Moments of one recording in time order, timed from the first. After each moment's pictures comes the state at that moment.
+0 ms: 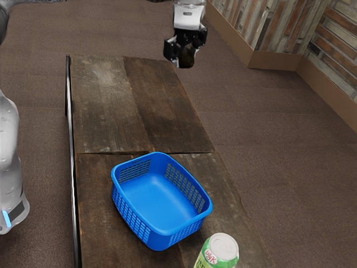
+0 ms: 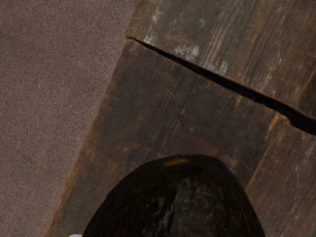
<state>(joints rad) 0.01 -0.25 0.04 -1.70 0.17 1.68 1.16</state>
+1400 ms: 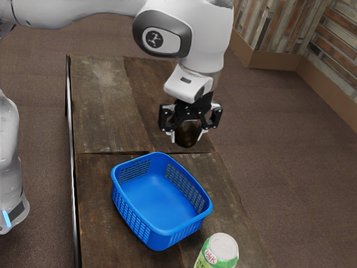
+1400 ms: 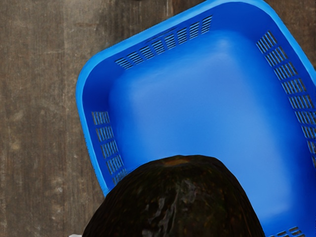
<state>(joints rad) 0.01 -0.25 -0.44 -1.74 -0.04 1.60 1.15</state>
